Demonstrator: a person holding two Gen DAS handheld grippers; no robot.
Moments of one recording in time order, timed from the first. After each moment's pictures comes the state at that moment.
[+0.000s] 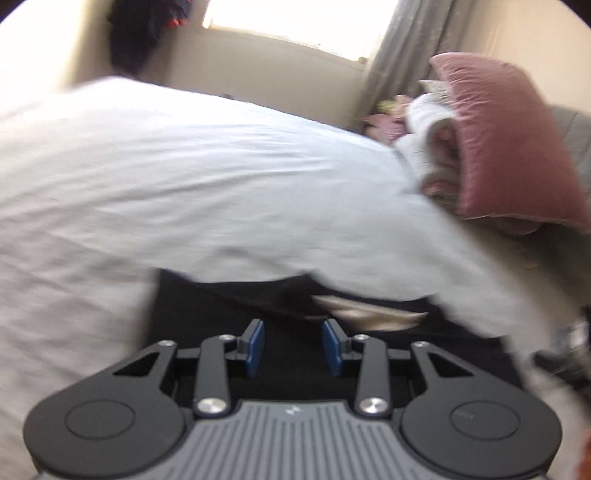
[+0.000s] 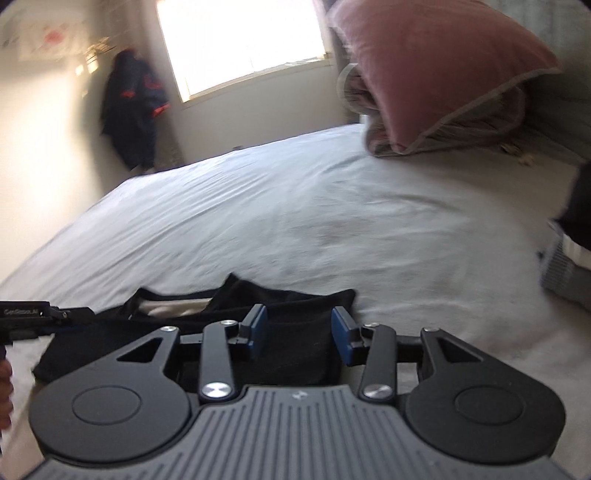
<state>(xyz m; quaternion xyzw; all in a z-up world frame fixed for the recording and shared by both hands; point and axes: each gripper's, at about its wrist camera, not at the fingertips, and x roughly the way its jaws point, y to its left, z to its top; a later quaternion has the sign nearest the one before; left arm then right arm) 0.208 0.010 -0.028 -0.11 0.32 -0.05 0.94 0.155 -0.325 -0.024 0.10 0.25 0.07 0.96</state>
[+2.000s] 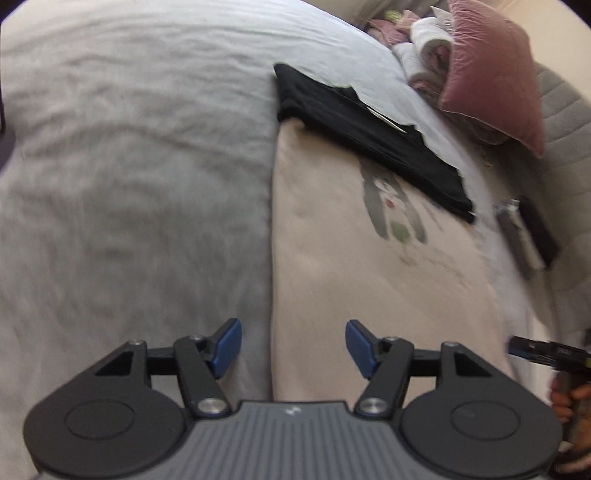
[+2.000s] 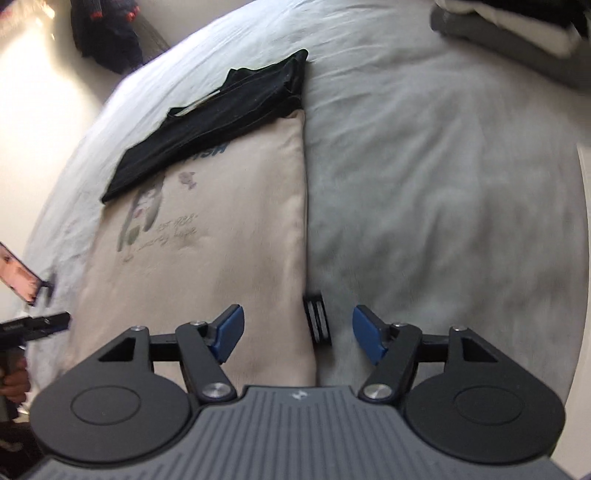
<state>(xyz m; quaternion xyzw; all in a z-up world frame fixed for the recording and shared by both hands) -0.019 0.142 -0.042 -0.20 0.51 -0.16 0.82 -0.045 -0.366 -0.041 0.22 0.50 0.10 0.83</state>
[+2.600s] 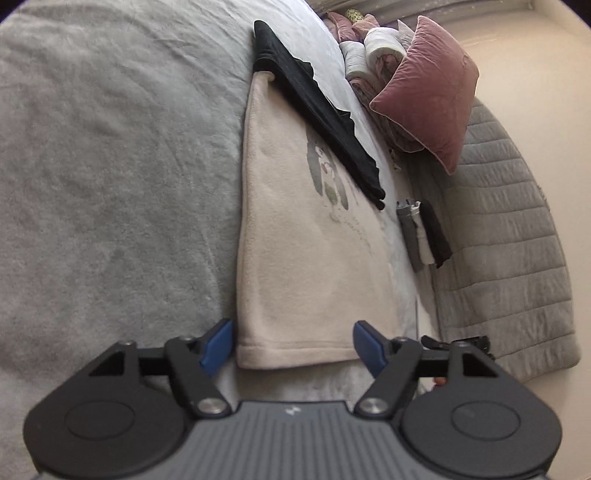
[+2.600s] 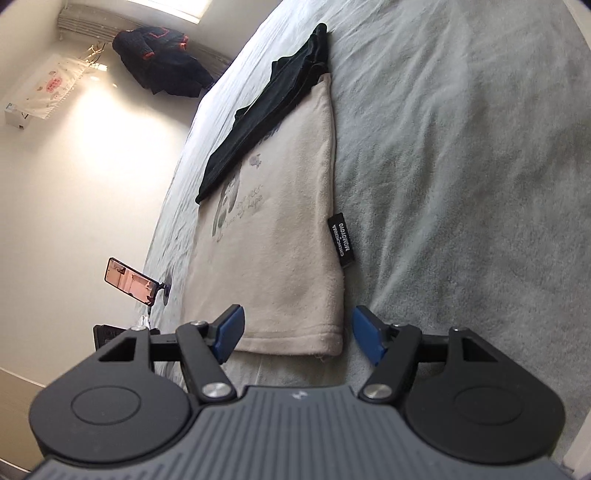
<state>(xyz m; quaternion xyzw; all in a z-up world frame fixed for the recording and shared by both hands) -0.040 0.176 -0.082 -0.36 0.50 -0.30 0.73 -0.075 -0.409 -0.070 0.37 0.47 0.24 0.76</state>
